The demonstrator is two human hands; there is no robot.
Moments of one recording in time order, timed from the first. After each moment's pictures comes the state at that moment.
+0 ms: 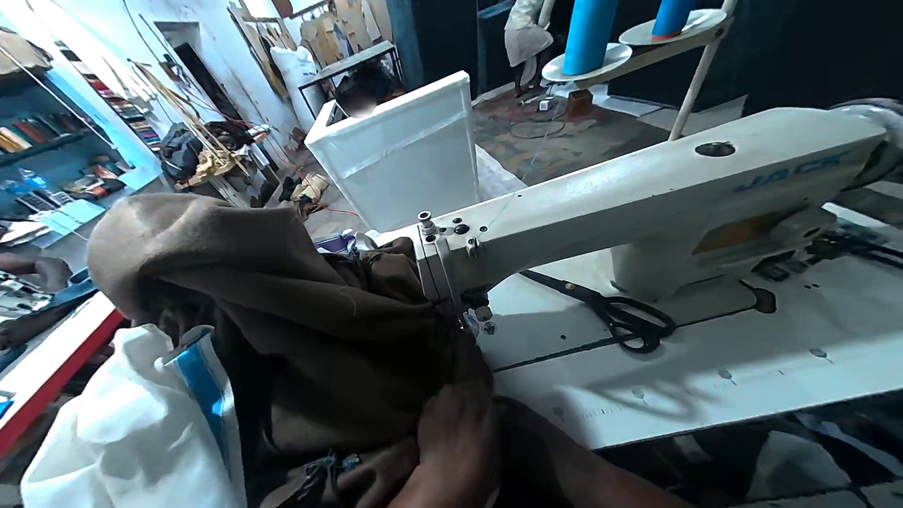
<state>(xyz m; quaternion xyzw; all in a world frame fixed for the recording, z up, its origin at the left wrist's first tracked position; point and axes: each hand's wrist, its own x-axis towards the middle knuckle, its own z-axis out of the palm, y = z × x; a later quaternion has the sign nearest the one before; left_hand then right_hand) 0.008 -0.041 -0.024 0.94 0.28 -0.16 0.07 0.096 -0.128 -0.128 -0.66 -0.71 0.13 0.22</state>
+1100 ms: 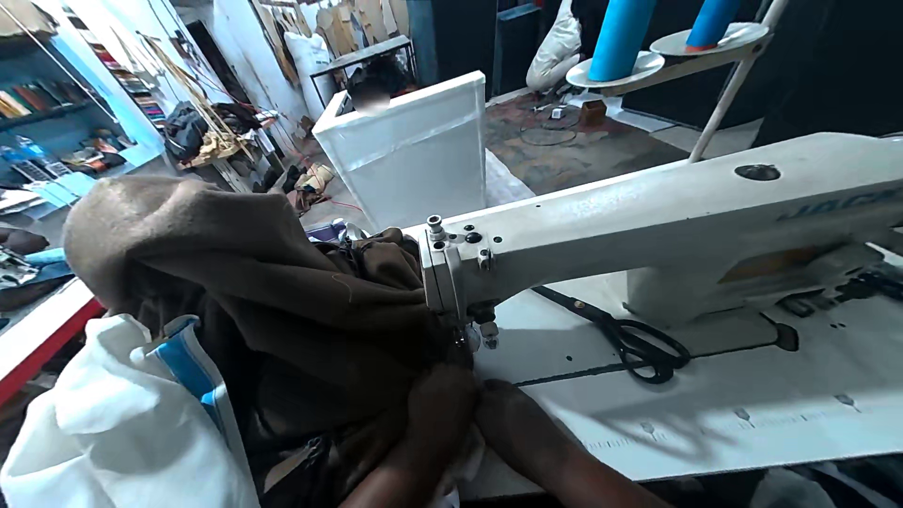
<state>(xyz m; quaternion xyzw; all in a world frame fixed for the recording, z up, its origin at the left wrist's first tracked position) 0.036 0.009 -0.065 0.95 0.27 -0.12 0.06 0.116 -0.084 -0.158 -0.69 -0.66 -0.15 0.26</state>
